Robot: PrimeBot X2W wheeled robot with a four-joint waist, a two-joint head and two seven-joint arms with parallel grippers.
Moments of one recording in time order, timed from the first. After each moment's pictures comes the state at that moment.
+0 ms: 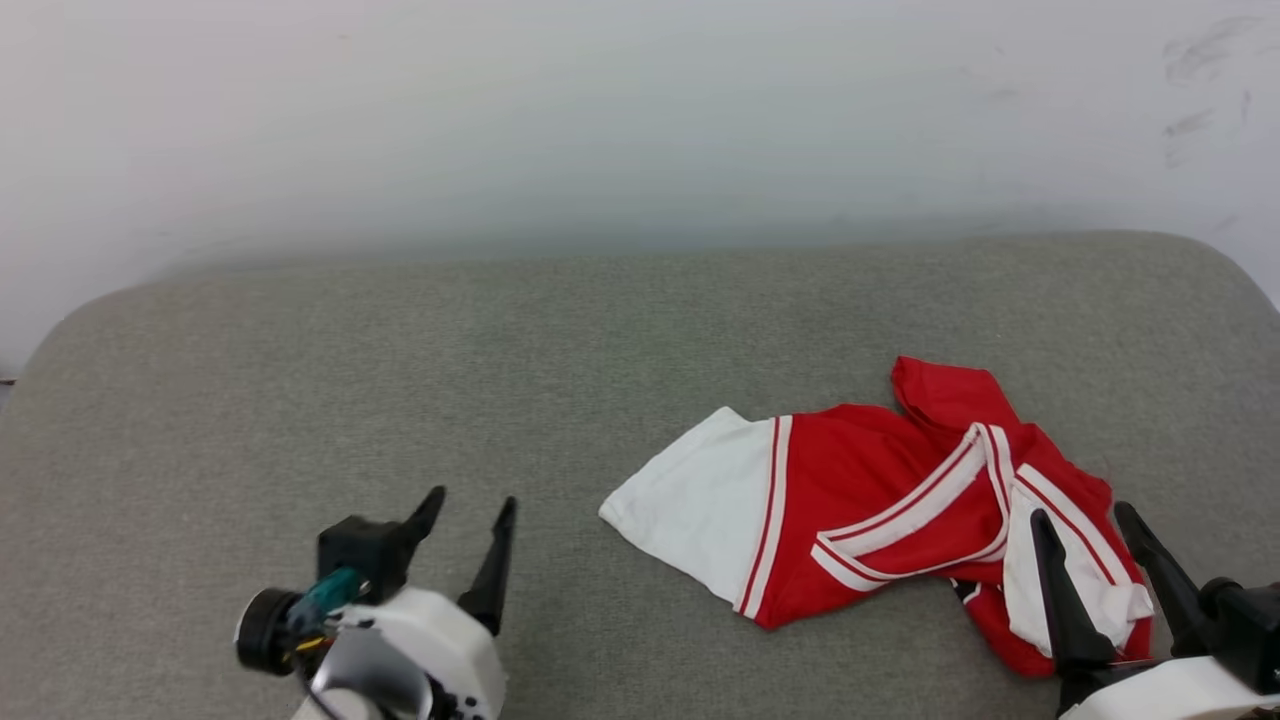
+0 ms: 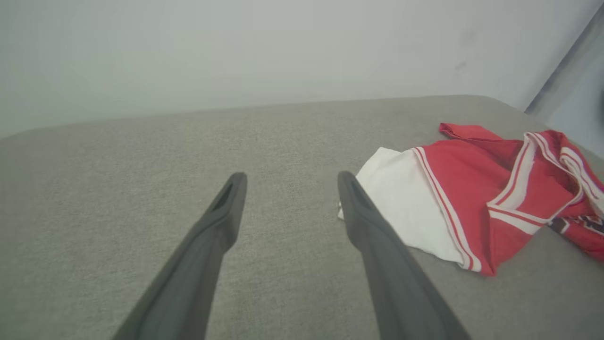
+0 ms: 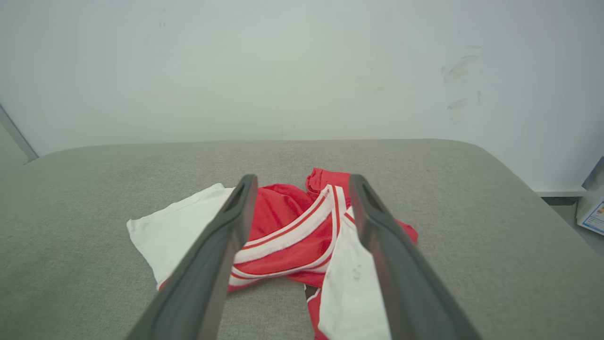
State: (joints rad) left arm -0.10 0.29 -0.36 0.14 -0.42 0.07 -0.06; right arm 0.19 -0.05 -0.08 -0.26 0.15 0.13 0.09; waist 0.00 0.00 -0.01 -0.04
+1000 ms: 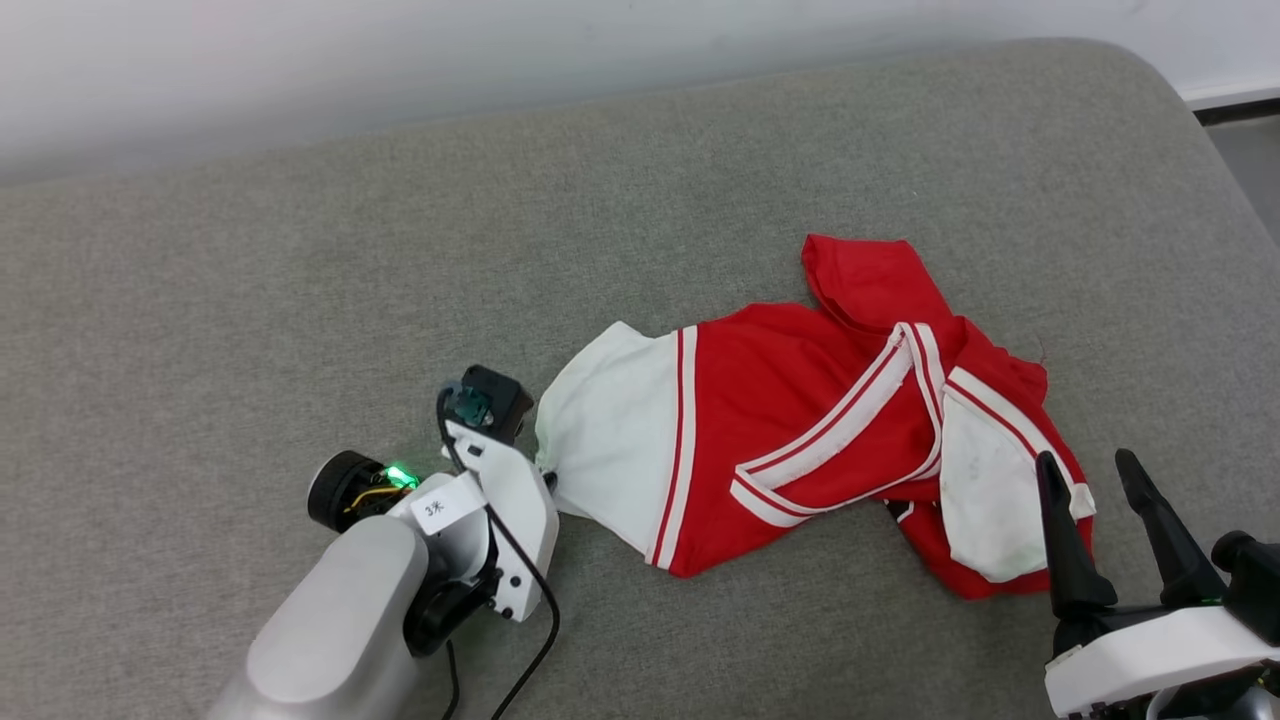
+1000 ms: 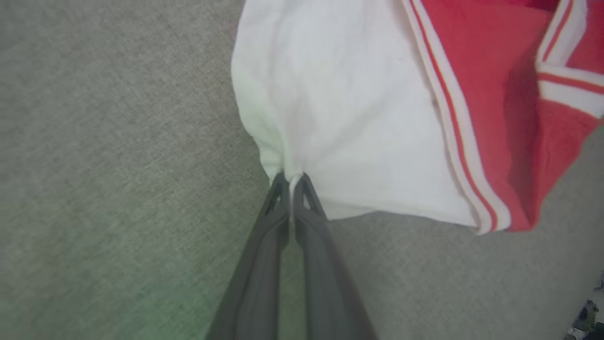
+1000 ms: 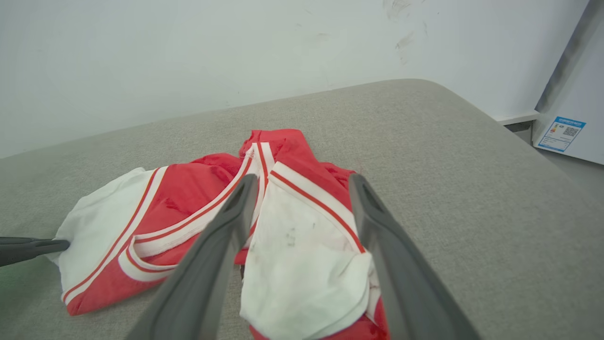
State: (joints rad) left arm -0.51 0.29 -0.56 0.43 -0.50 -0.08 0.55; right arm 0.07 -0.05 -0.08 -0.15 0.24 0.13 0.00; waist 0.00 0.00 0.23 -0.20
